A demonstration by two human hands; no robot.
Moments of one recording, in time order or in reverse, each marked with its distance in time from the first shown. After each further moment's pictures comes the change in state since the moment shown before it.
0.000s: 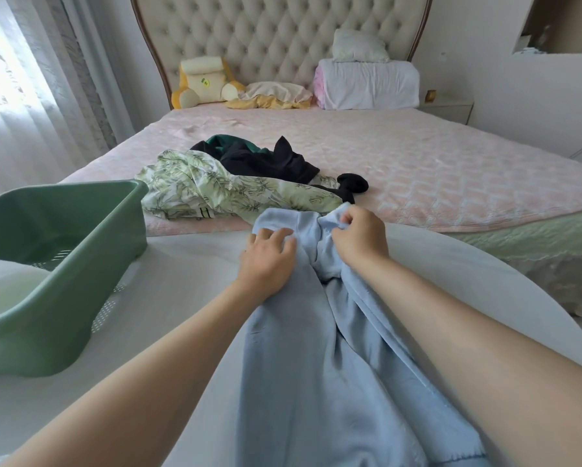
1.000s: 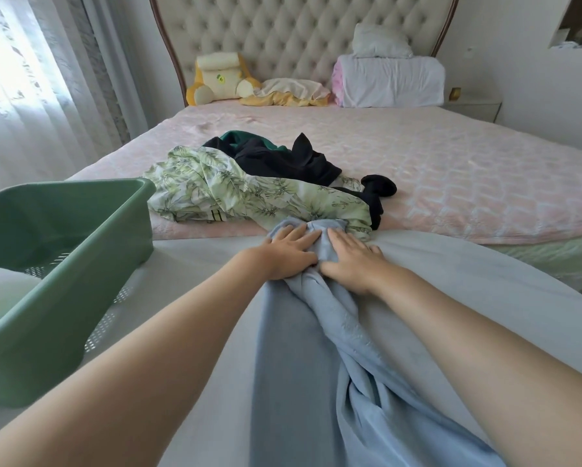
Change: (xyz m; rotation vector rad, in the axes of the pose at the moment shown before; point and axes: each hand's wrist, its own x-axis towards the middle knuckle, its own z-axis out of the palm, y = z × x) left_hand 0.084 -0.031 0.002 0.395 -0.466 0.180; right_hand 0.029 0.019 0.059 -0.573 -0.688 -0.119
